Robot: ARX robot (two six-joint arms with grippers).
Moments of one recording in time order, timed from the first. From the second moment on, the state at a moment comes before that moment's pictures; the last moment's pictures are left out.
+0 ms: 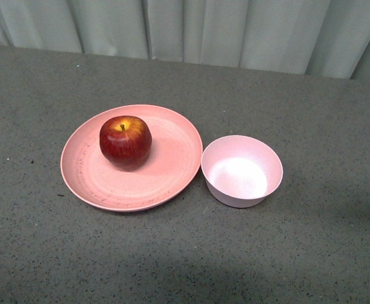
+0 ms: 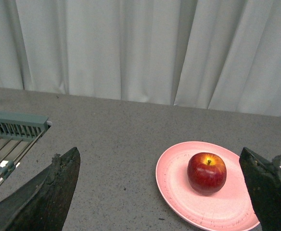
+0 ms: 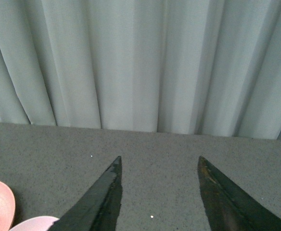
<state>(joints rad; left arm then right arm) 0.00 0.00 0.02 0.00 0.00 0.00 0.19 1.30 0.18 1.11 0.19 0.00</state>
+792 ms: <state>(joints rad) 0.00 0.00 0.02 0.00 0.00 0.00 0.00 0.63 0.01 0.61 0.00 0.00</state>
